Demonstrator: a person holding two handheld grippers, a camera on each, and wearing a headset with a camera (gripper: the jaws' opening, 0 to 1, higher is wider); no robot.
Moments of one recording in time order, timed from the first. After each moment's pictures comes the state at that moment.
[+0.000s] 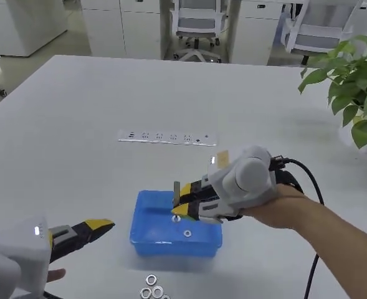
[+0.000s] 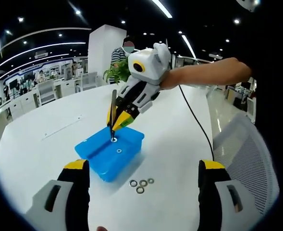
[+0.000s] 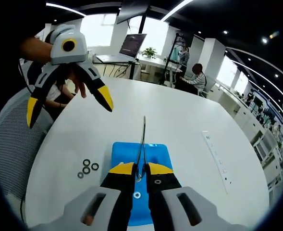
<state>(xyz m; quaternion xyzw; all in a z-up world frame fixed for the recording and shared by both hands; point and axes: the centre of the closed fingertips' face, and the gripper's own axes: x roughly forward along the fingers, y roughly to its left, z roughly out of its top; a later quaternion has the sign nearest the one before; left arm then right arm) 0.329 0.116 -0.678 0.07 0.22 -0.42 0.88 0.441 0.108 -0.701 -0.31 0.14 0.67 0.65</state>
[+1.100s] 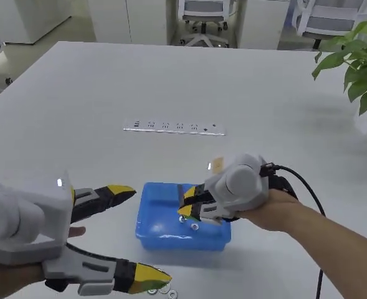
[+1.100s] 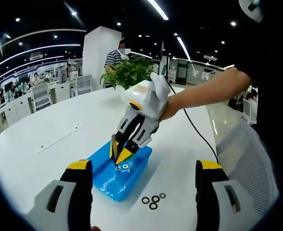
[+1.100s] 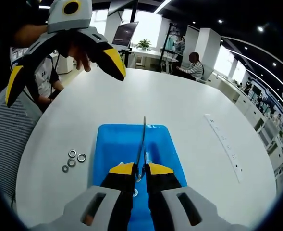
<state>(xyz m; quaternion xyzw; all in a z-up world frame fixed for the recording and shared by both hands) 0.380 0.106 -0.660 0.07 0.21 -0.44 0.87 0.459 0.113 -0.752 -0.31 0.18 0.66 0.66</state>
